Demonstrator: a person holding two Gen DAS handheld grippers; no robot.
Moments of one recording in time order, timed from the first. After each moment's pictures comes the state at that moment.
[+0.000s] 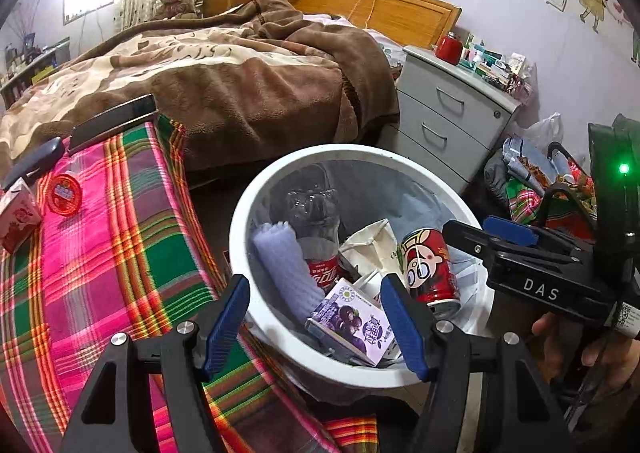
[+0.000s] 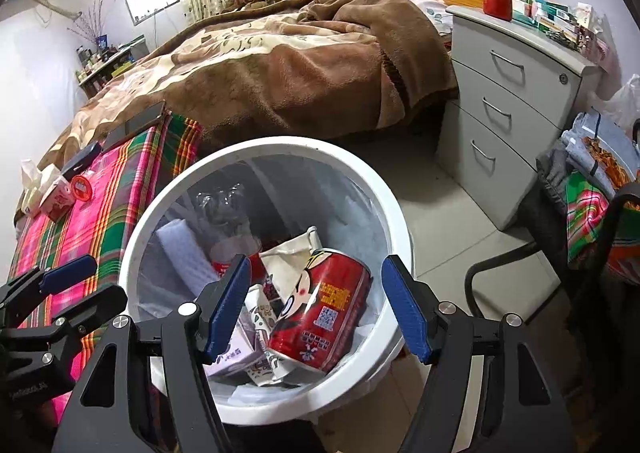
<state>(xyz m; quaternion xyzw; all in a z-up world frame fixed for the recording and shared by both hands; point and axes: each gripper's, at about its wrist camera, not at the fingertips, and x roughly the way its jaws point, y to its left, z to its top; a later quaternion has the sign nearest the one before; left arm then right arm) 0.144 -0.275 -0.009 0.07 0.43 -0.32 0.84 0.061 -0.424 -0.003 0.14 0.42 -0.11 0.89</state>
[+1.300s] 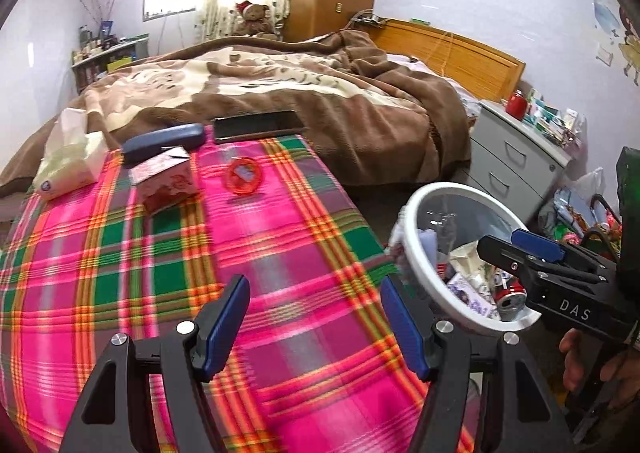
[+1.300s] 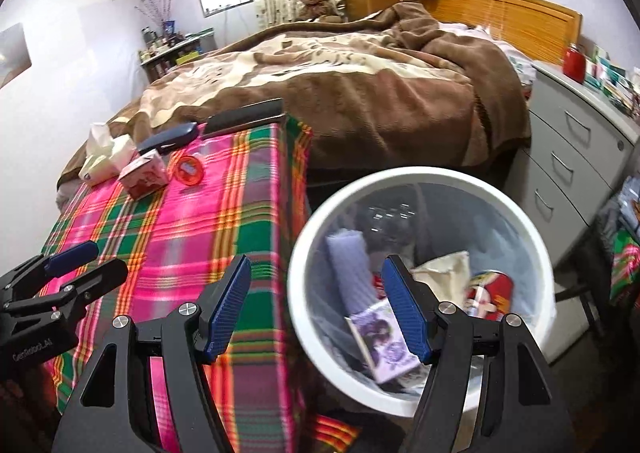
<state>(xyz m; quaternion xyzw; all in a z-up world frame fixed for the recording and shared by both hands) 0.146 -0.115 0.024 0.02 0.39 -0.20 0.90 0.089 -0.300 0.020 0.09 0.39 -0.02 0.92</state>
